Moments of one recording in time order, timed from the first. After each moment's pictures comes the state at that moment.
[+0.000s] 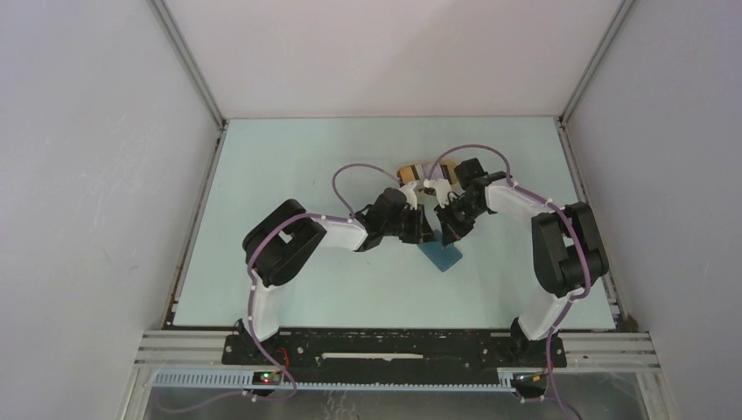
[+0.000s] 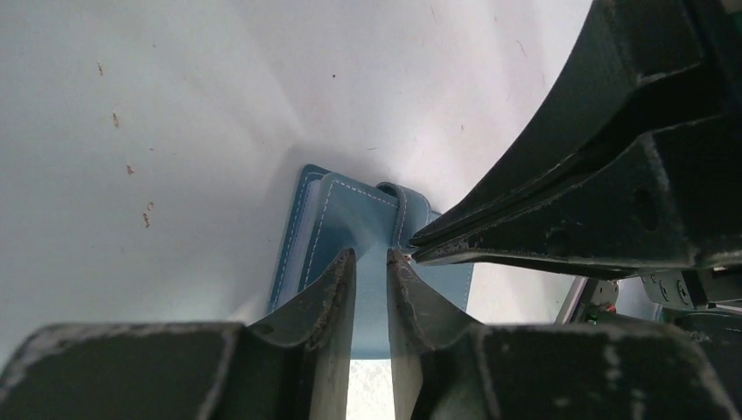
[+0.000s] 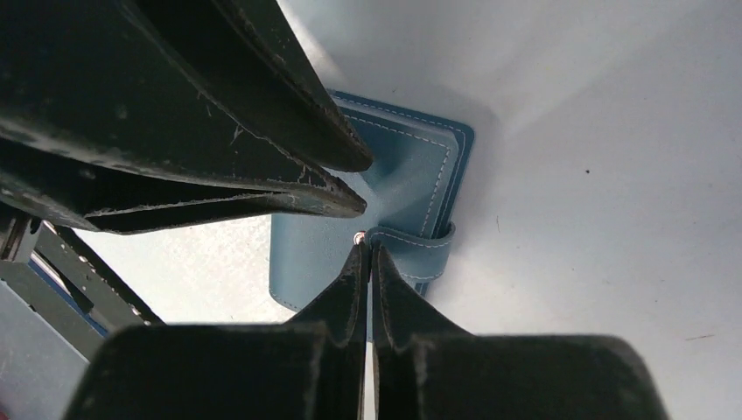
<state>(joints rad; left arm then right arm) -0.82 2.01 1.07 0.39 0.32 -0.71 0.32 1.74 1.12 -0.71 -0.48 -0.41</state>
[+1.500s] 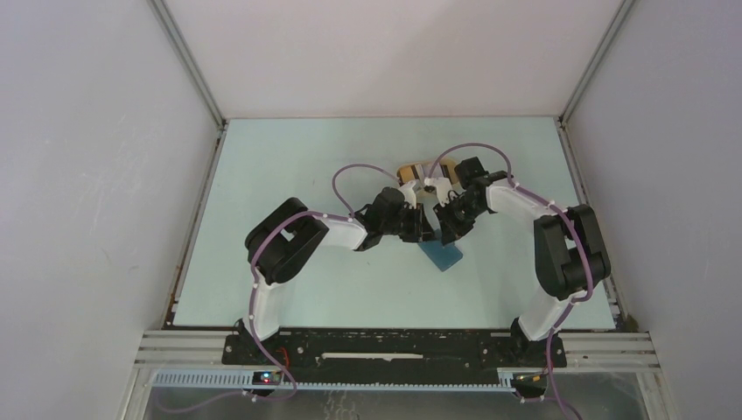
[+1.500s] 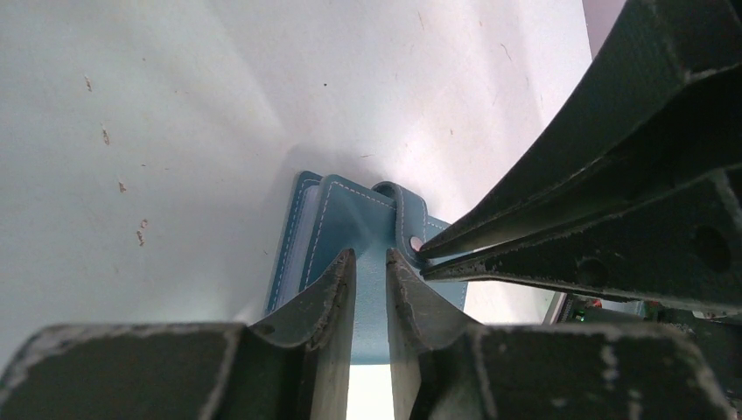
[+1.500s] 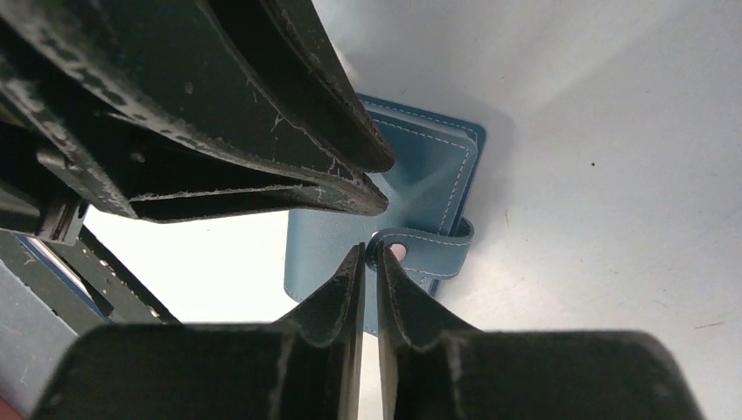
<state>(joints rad) -0.80 2.04 1.07 0.45 0.37 -0.73 0.32 1.72 1.13 -0.72 -0.48 -0.37</state>
